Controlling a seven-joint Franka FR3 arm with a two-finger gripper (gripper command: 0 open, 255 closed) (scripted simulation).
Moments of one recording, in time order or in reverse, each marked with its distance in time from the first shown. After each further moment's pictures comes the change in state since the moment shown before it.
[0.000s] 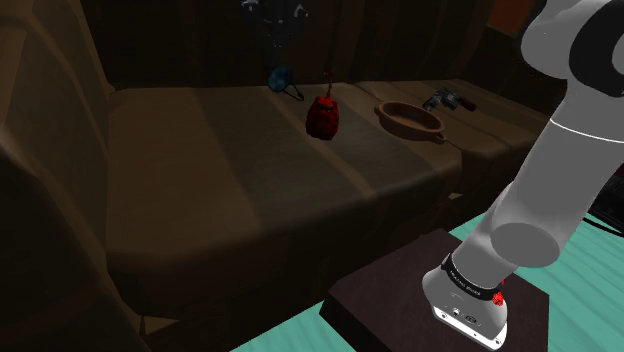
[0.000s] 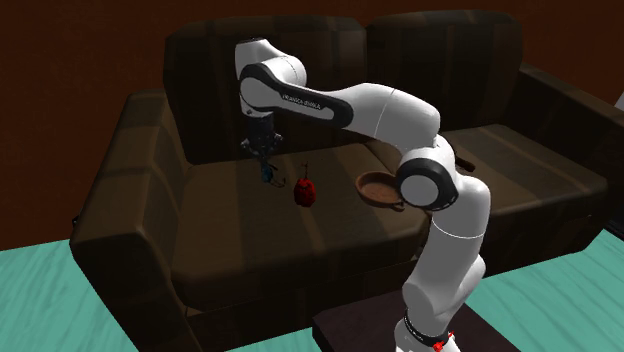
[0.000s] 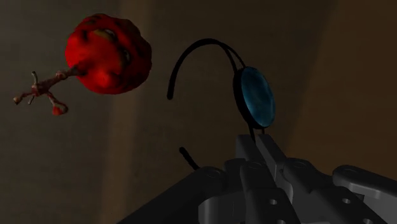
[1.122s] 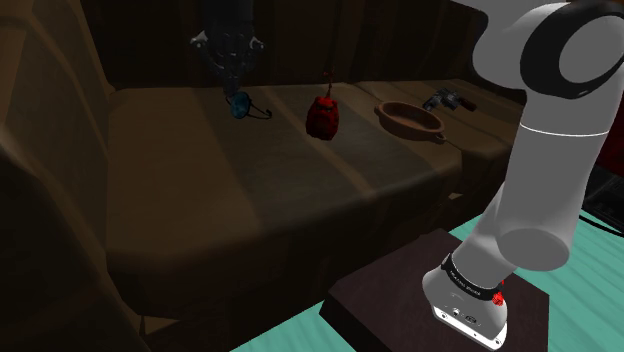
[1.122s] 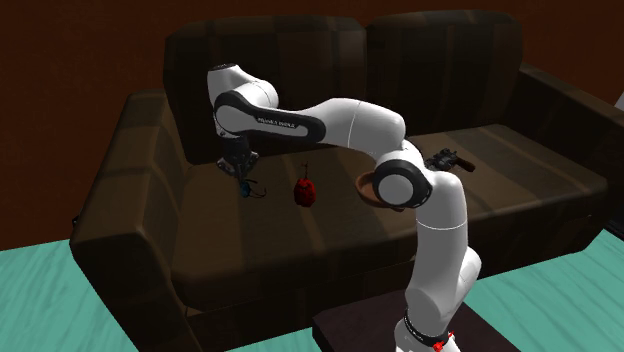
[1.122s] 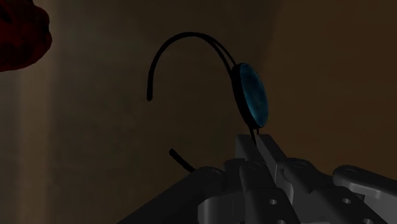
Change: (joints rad) arm 0.132 0.202 0.016 0.101 -0.101 0.079 0.121
